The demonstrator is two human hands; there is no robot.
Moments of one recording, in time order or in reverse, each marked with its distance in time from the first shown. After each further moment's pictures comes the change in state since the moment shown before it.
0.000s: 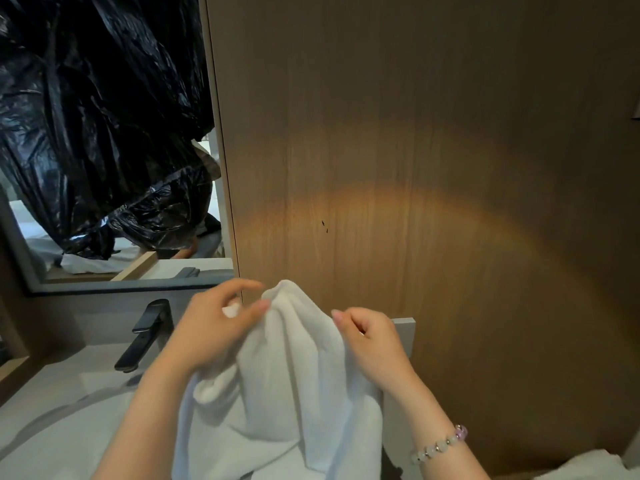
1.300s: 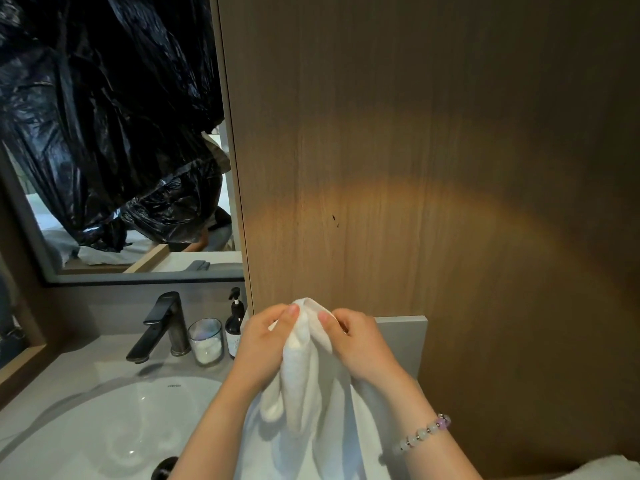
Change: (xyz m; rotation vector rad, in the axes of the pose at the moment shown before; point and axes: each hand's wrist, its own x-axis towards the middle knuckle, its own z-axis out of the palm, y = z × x) left_hand -0.012 -0.005 0.071 -0.528 0.049 -0.106; right_hand 0.015 0.011 0.028 -0.185 -0.163 0.041
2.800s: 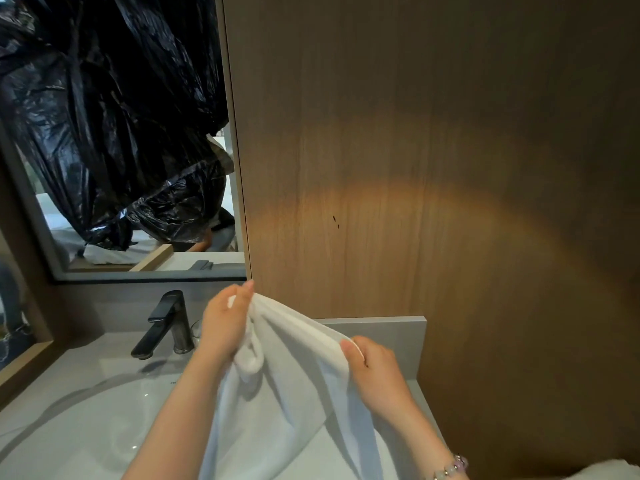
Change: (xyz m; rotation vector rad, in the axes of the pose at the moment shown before) left_hand 0.023 0.007 -0.036 0.085 0.263 -0.118; right_hand -0.040 0.018 -0.004 -0.040 0.009 0.114
